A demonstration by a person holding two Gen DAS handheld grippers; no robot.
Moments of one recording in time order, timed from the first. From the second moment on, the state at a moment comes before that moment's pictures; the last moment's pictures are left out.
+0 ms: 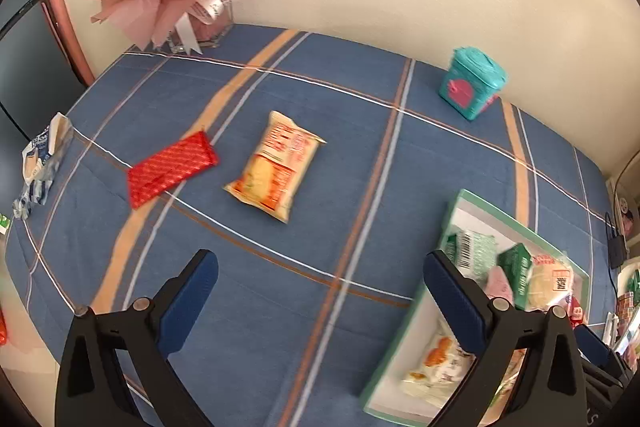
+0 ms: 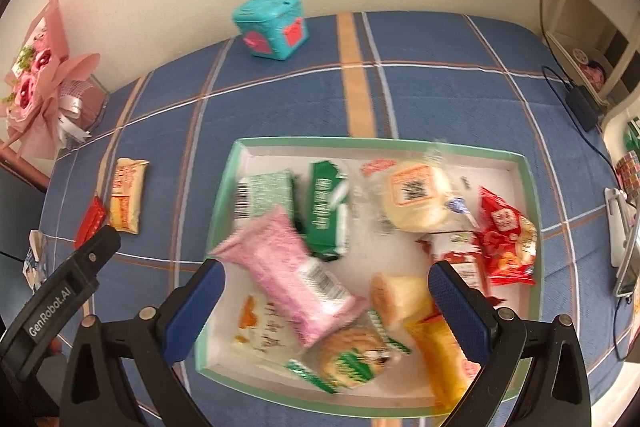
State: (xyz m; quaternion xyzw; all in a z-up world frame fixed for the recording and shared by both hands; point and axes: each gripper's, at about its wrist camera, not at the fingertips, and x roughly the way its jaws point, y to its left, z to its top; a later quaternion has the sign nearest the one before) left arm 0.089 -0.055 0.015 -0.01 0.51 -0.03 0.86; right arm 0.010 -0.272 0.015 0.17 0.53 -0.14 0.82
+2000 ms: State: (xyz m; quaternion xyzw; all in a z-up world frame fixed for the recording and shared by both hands) left arm 0.228 0.095 -0.069 0.13 0.57 -0.13 0.80; right arm 0.208 -0.068 -0.051 0.11 0.58 -0.01 0.81
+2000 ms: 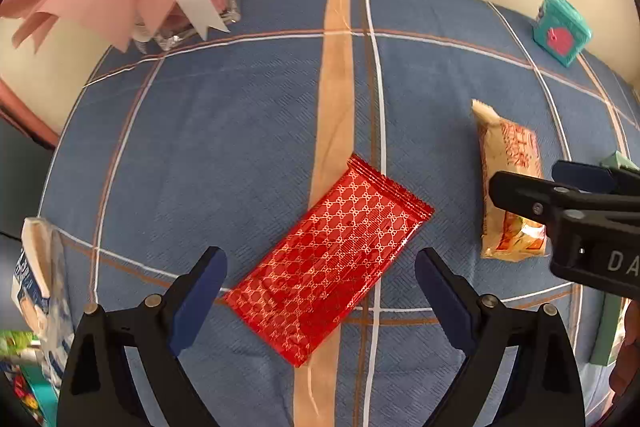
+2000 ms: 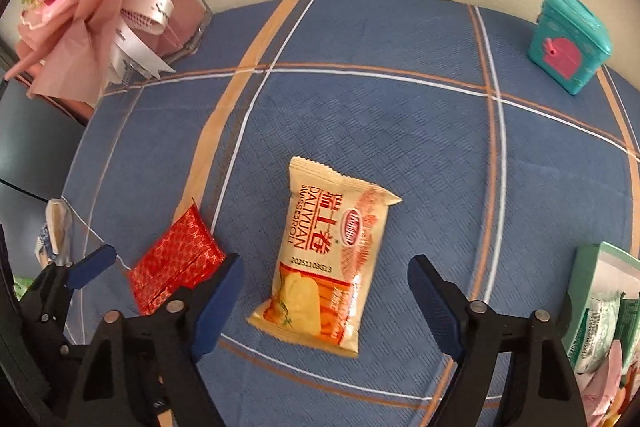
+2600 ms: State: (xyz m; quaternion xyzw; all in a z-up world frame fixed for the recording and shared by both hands) left arm 0.224 0.090 -0.081 0.10 0.58 -0.13 0.80; right arm 0.194 -0.070 -0.070 0.07 0.59 -0.01 0.80
